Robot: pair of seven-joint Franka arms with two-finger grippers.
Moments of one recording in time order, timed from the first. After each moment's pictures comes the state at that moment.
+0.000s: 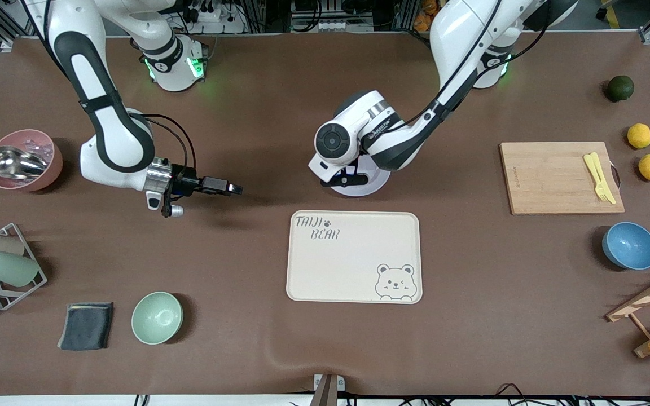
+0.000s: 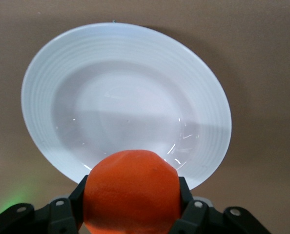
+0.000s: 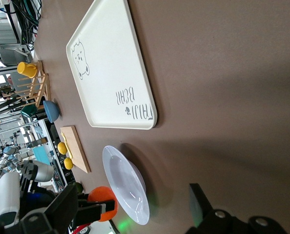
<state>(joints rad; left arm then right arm) -0.42 0.69 -0.51 -1.60 0.08 1.86 -0.94 0.10 0.27 0.11 -2.26 1.32 2.19 -0.54</state>
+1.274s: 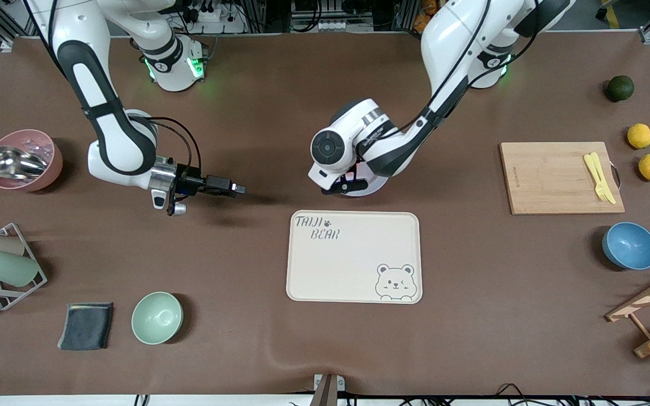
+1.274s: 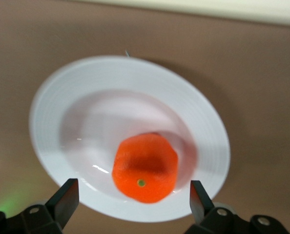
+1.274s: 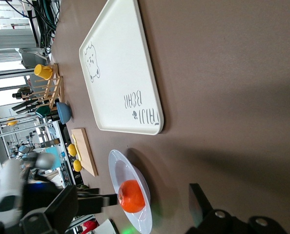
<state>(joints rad) -0.46 0.67 -0.44 -1.55 0.10 1.86 -1.01 0.11 0.30 0.12 -2.28 1.46 2.20 -0.70</state>
